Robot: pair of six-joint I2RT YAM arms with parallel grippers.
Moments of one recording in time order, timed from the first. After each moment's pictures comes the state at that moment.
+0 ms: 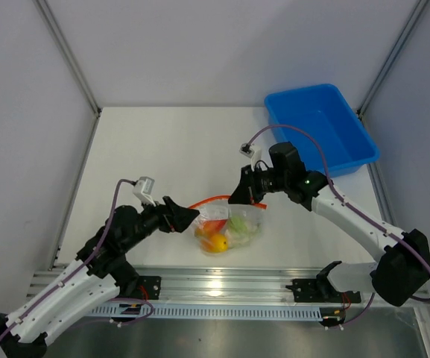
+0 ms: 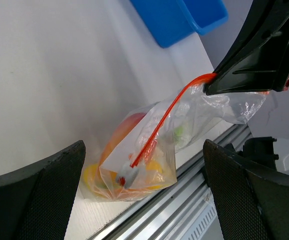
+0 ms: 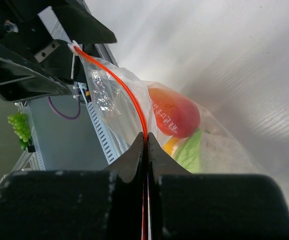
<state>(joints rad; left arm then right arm) -0.73 0.46 0.44 -0.21 0.03 -0.72 0.63 1.27 1.02 -0.34 -0.69 0.34</state>
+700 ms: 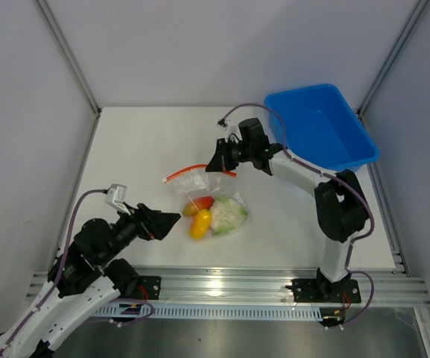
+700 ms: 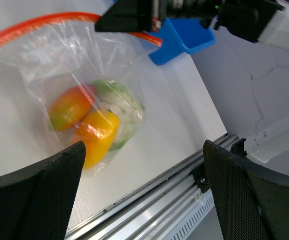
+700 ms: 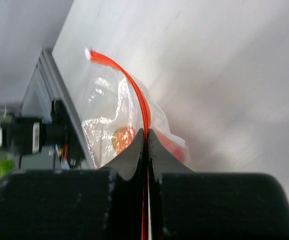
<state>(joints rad) -0.73 0.21 0.58 -0.55 -0.07 -0.72 0.59 1.80 1.35 -0.11 -0.66 0.40</state>
